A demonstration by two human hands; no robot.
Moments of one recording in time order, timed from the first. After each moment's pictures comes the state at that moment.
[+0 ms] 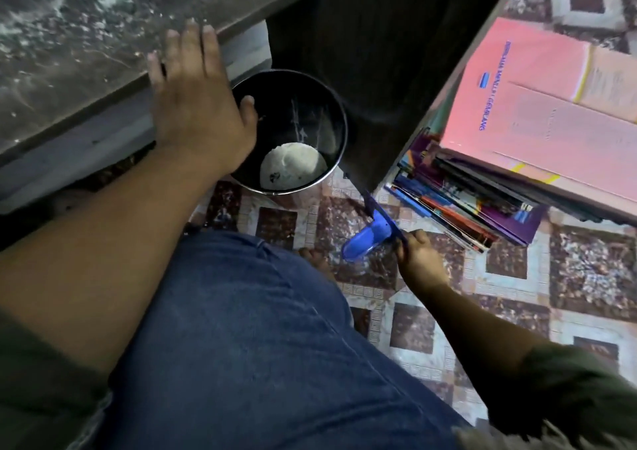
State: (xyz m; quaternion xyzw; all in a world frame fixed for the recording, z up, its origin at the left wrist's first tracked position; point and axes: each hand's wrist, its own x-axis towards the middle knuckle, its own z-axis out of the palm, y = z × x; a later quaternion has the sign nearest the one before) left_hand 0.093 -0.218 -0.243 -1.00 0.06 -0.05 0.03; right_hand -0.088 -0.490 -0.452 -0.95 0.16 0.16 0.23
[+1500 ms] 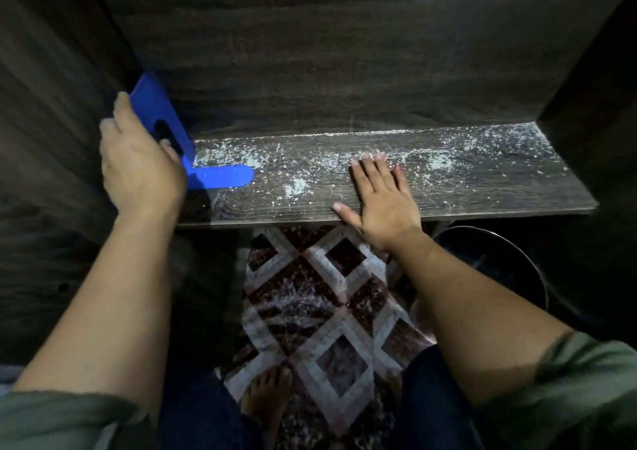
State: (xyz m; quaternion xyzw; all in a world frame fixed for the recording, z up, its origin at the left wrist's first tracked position) left_hand -0.010 0.131 -0.115 -0.85 -0.39 -0.33 -0.09; right_hand 0.126 -0.124 -0.227 -0.94 -0.33 -0.01 0.04
